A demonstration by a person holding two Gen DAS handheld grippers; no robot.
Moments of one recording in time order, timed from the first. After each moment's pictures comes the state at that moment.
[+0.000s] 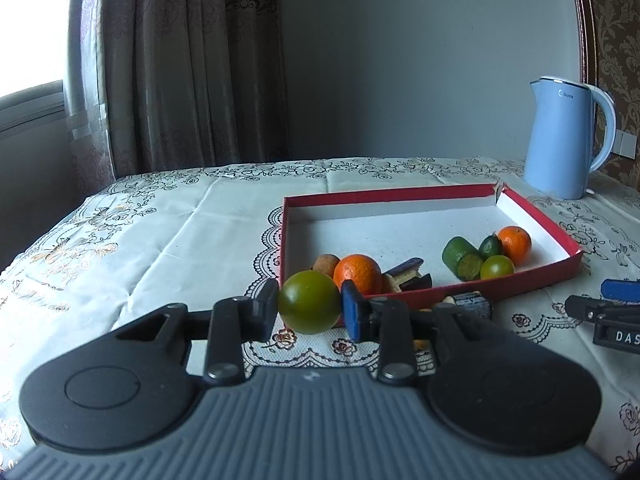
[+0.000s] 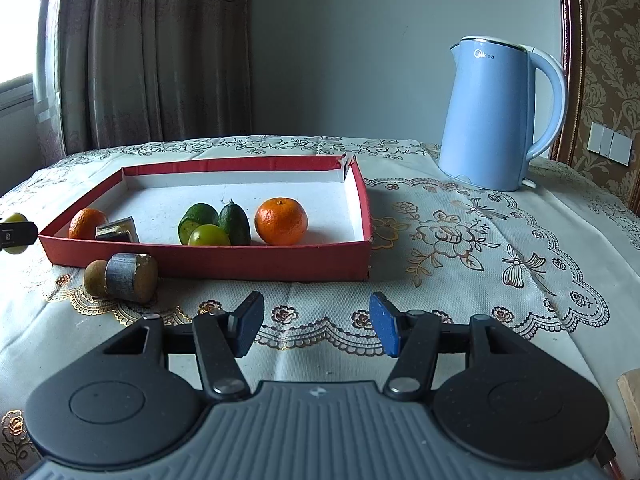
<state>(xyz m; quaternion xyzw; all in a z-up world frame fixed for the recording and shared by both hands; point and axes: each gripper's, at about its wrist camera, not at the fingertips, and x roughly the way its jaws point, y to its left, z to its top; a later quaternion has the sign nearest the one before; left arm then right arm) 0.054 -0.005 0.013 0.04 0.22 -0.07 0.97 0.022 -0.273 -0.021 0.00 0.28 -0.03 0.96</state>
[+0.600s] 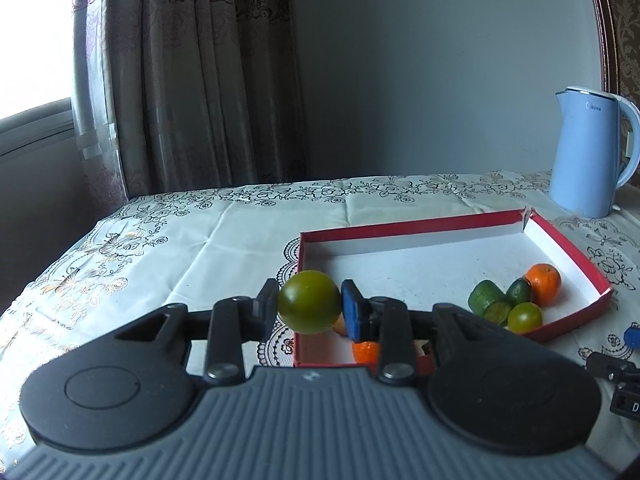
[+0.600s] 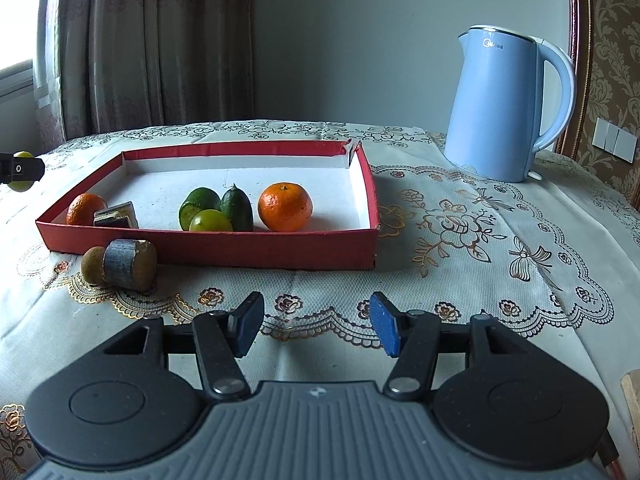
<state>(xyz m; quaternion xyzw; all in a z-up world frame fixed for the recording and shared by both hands) 0.096 -0.017 0.033 0.05 0.21 -0.04 0.98 0.026 -0.273 -0.024 0.00 0.30 -0.03 0.95</state>
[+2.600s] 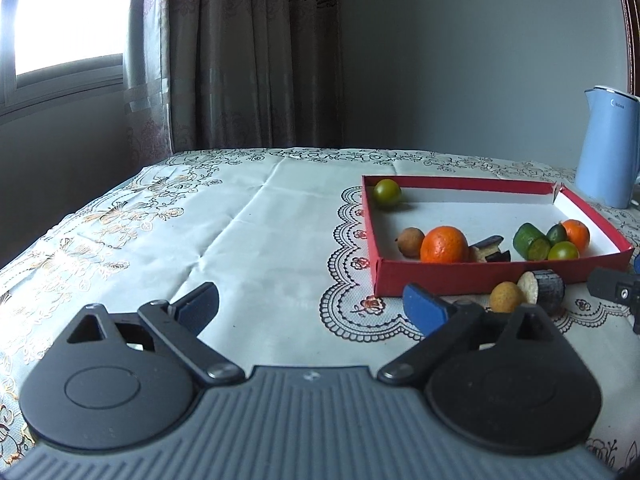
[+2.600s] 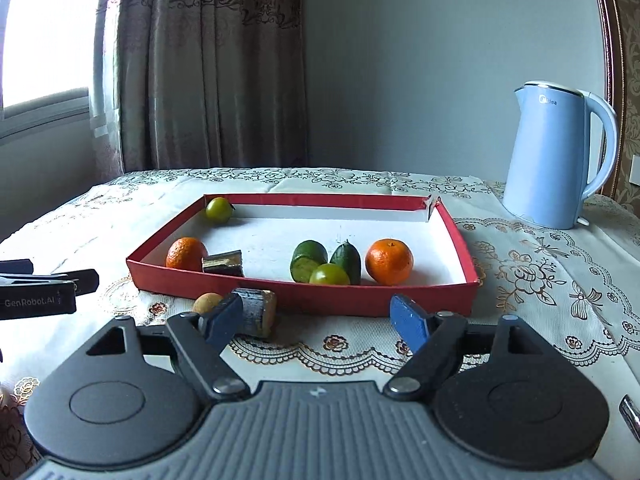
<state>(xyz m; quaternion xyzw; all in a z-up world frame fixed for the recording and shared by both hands) 0.044 0.040 -0.009 0.01 0.22 0.00 0.97 0.012 -0.208 0.000 0.00 0.23 0.04 0.97</state>
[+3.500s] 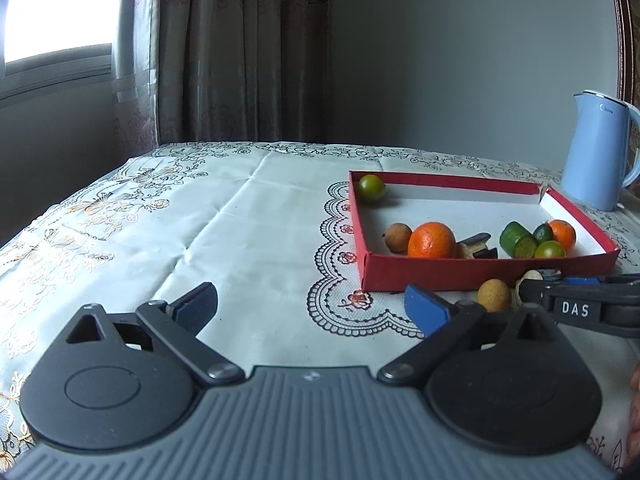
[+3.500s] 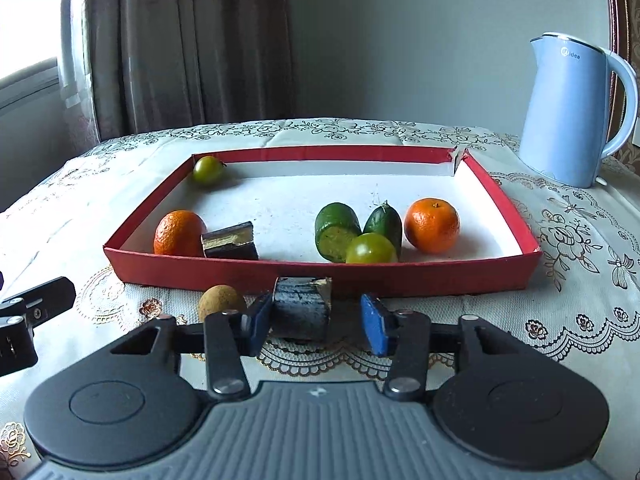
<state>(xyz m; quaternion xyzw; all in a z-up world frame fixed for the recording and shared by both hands) 0.046 0.045 -0.012 0.00 0.24 -0.02 0.97 0.063 -0.175 -0.023 0.02 0.31 0.00 0.95</state>
